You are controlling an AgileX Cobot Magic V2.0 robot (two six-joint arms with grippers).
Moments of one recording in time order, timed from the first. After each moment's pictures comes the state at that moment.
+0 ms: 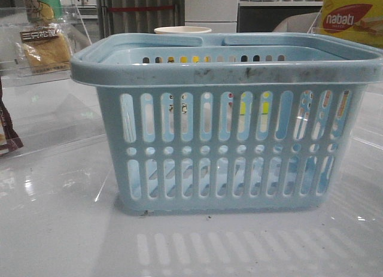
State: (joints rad) left arm -0.11 0.71 -0.51 0.02 0.40 0.02; right arm -0.26 1.24 -1.06 -0.06 0.80 0.09
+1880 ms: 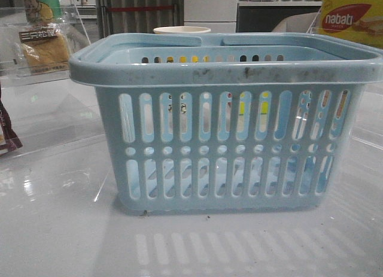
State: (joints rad) left arm -0.11 0.71 -0.51 0.02 0.40 0.02; right arm -0.27 1.62 -1.50 0.25 0.72 -0.19
